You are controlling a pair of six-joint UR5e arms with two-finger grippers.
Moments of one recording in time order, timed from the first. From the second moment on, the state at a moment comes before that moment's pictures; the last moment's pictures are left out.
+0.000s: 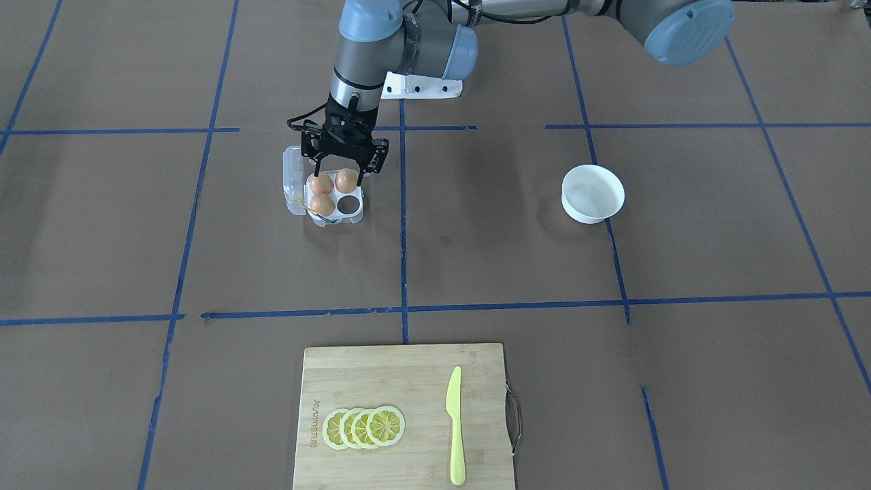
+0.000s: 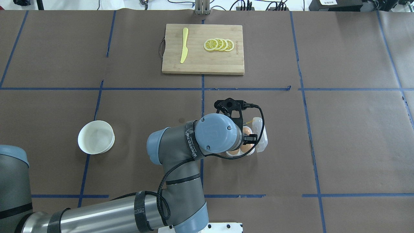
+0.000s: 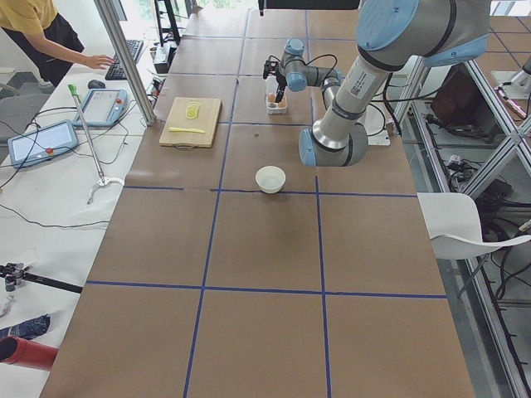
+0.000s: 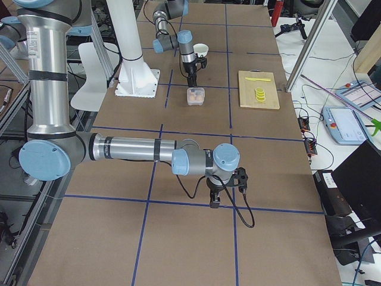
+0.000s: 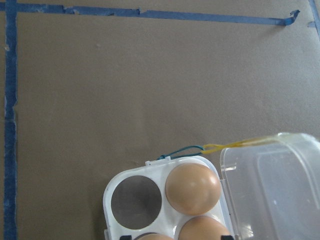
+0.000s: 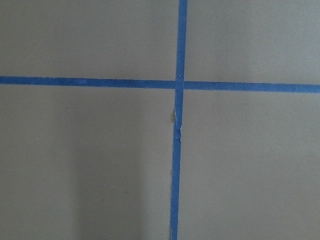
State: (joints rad) left arm -0.32 -2.50 -1.45 -1.87 -1.63 -1.29; right arm 1.49 -1.59 1.56 -1.53 2.37 0.05
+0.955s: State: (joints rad) left arm -0.43 -2.29 -1.66 -1.84 -1.65 -1.17; right arm 1.38 -1.59 1.58 -1.36 2.46 0.12
